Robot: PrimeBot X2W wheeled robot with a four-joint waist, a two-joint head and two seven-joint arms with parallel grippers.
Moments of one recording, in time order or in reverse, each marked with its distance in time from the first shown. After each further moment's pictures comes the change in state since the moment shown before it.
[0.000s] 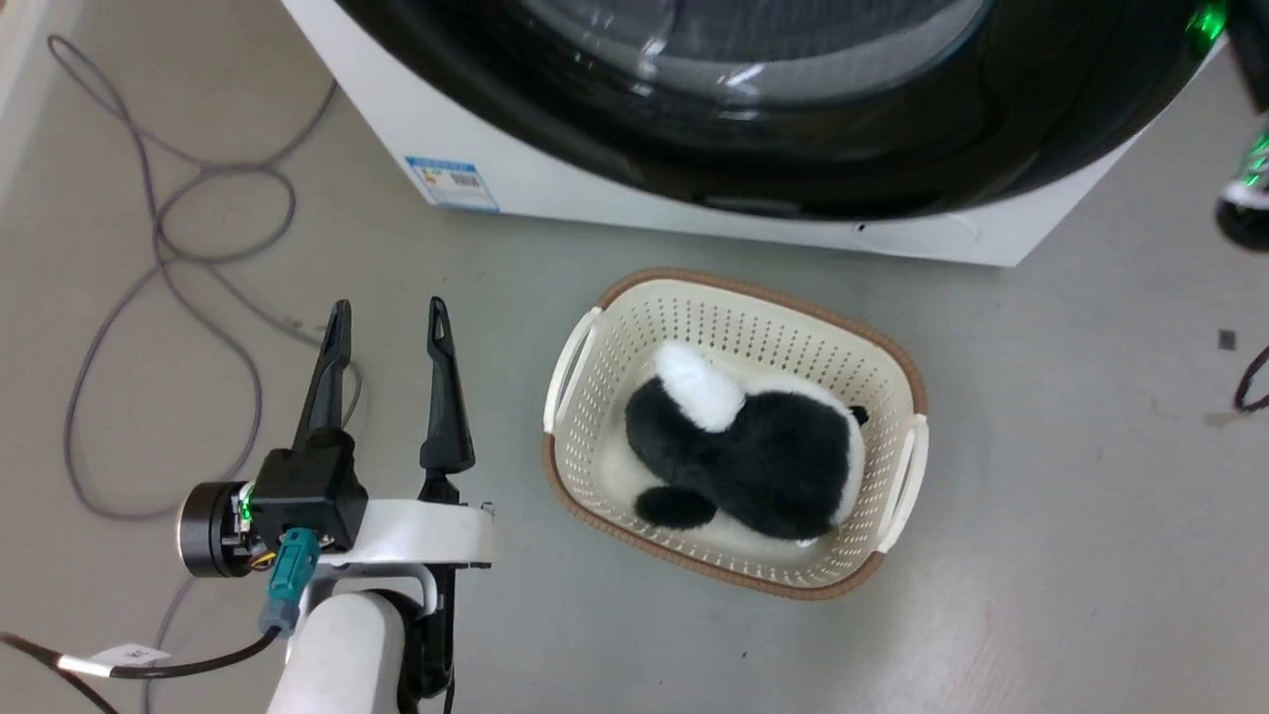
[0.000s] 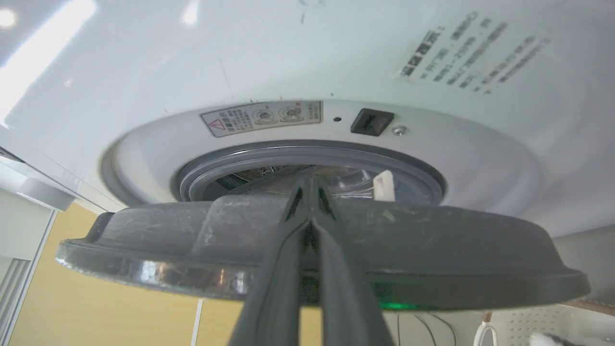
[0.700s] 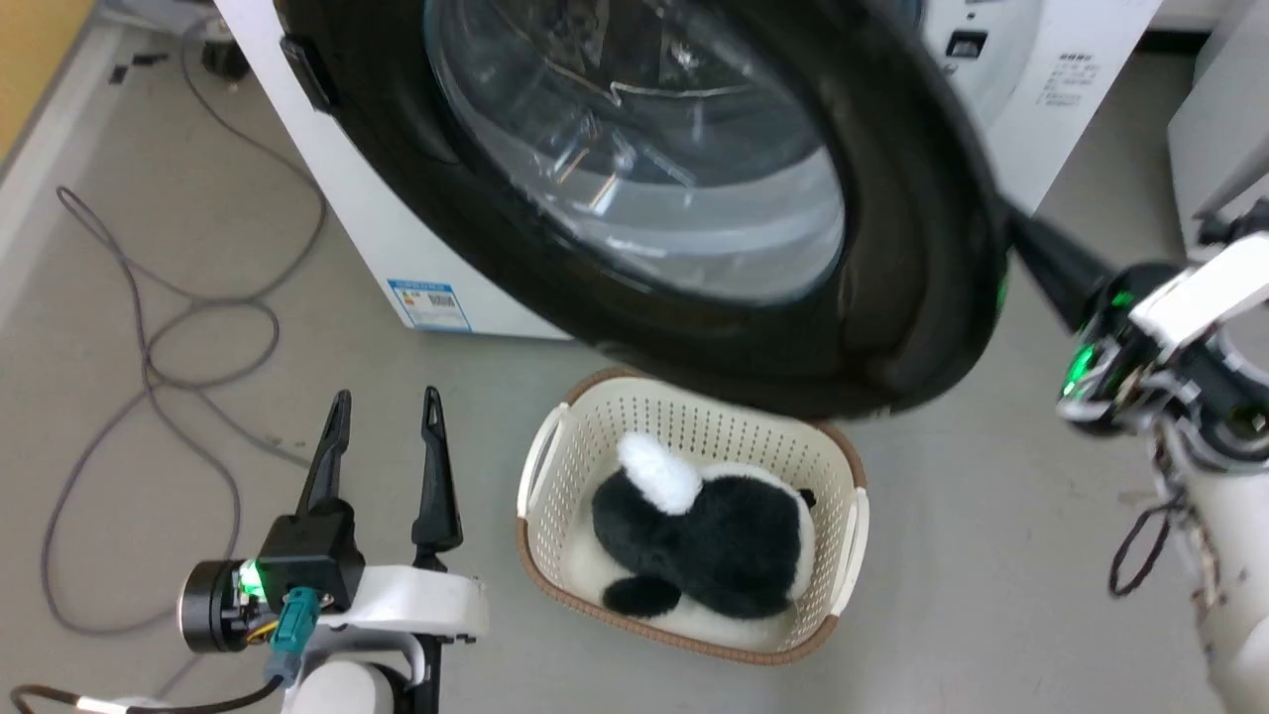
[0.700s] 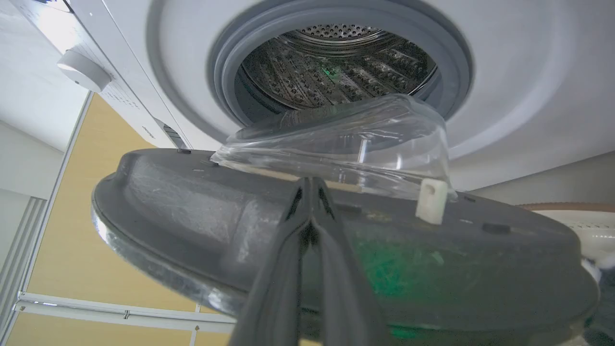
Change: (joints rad) left arm 0.107 0.000 0.036 0.044 0.018 -0.037 0.000; right arm 0.344 0.098 0.036 -0.232 -0.022 0.000 0.073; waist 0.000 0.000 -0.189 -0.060
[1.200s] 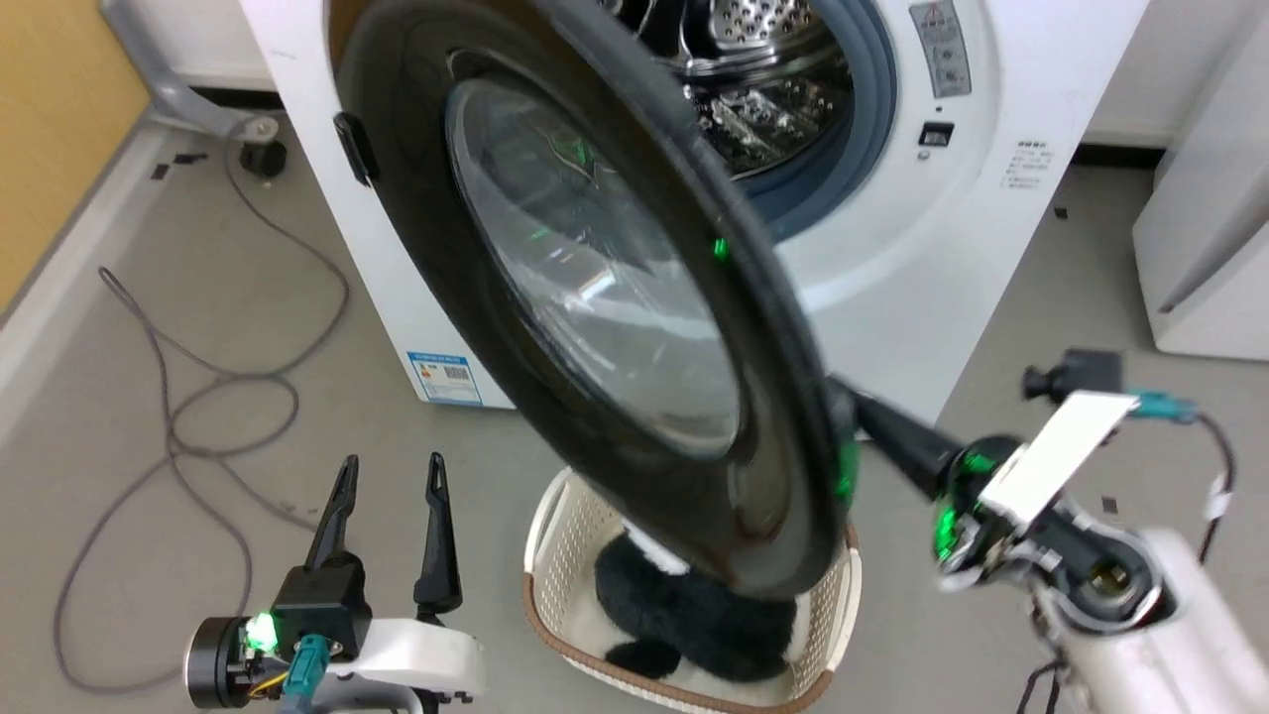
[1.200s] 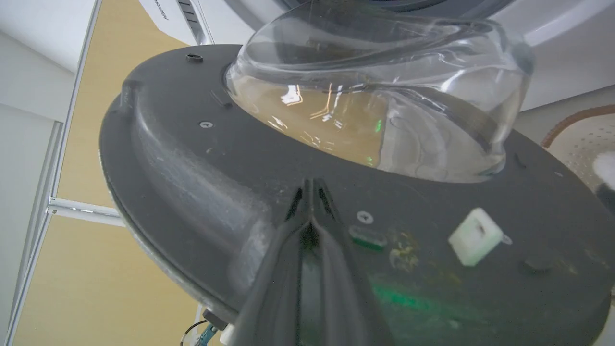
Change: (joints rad) left arm 0.082 0.000 0.011 0.029 0.025 -0.021 0.000; right arm 0.278 0.098 0.097 -0.222 -0.036 0.000 0.062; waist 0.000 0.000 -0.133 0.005
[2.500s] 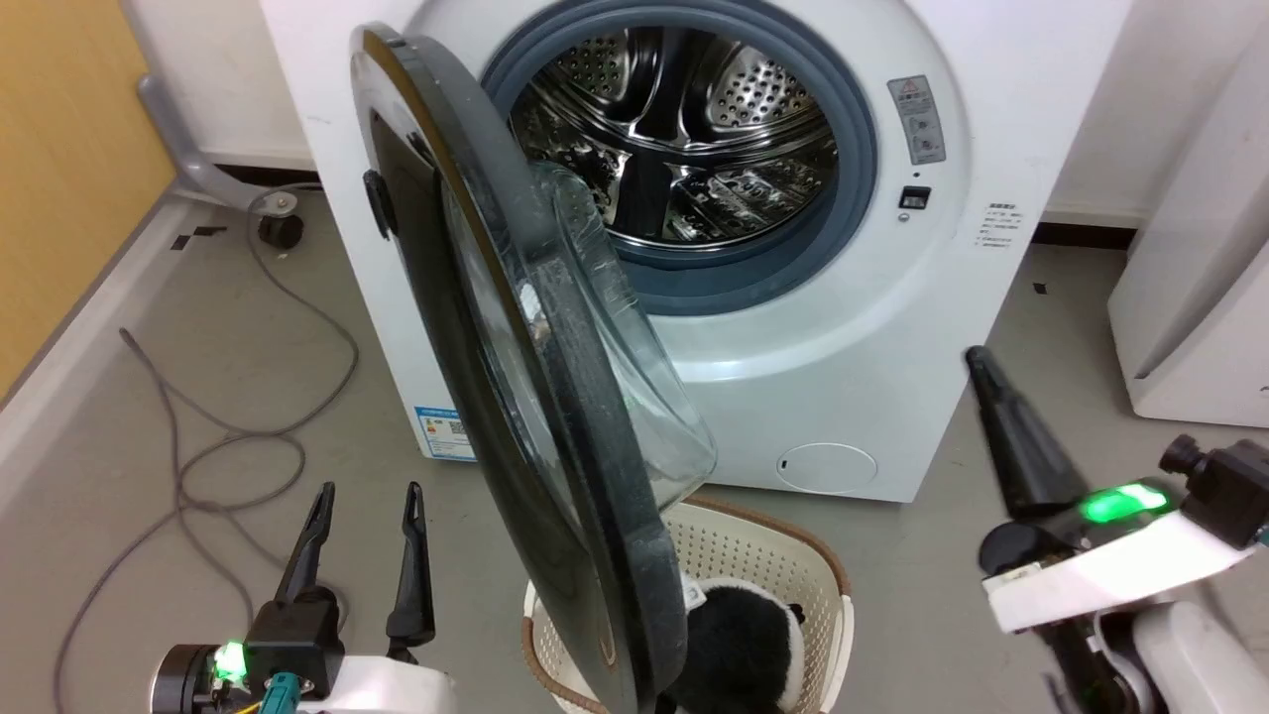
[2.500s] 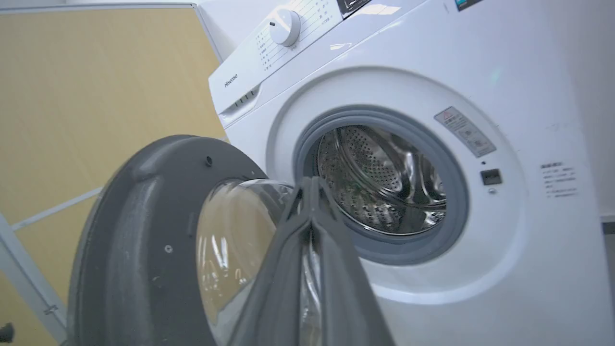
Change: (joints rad) left arm 0.073 0.020 0.040 -0.058 0.031 -0.053 0.000; right arm 0.194 -0.122 0.119 -0.290 -0.741 0.000 -0.783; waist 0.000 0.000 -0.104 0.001
